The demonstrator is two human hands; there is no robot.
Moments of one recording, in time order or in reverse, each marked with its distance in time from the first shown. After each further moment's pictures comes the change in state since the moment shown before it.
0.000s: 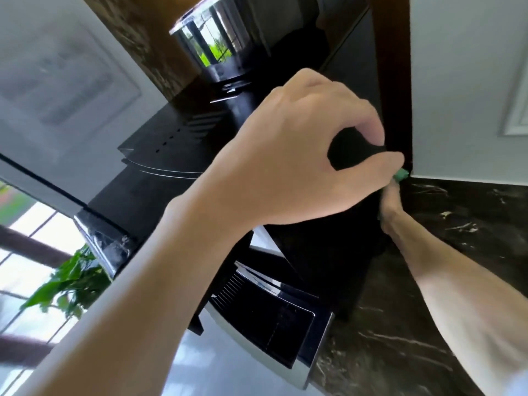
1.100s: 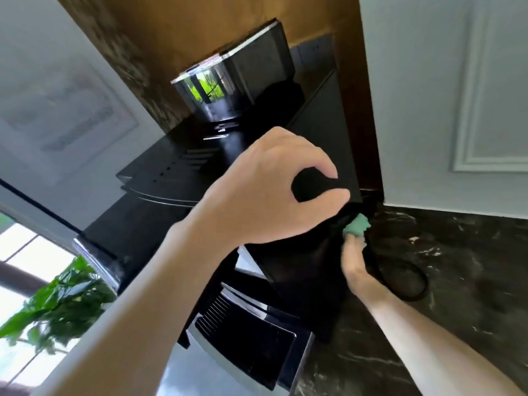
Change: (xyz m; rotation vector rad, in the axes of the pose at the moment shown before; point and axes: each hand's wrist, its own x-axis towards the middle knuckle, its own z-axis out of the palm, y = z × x) left_hand -0.001 -0.002 0.002 -0.049 0.023 0.025; right_hand -0.152 -0.001 0.005 -0.130 -0.011 -0.114
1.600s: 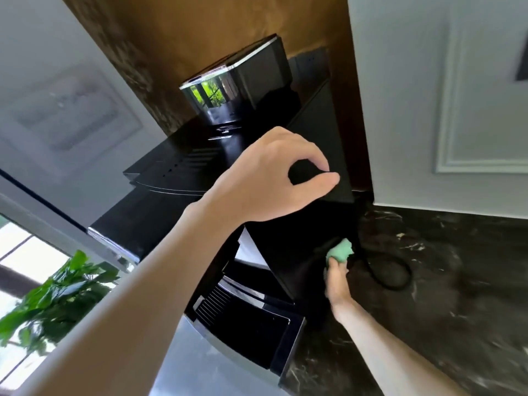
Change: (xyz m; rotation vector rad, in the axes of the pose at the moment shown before) left_hand 0.002 -0.001 -0.001 -0.016 0.028 0.033; right_hand -0.066 0.032 0.004 0.157 -0.088 0.151
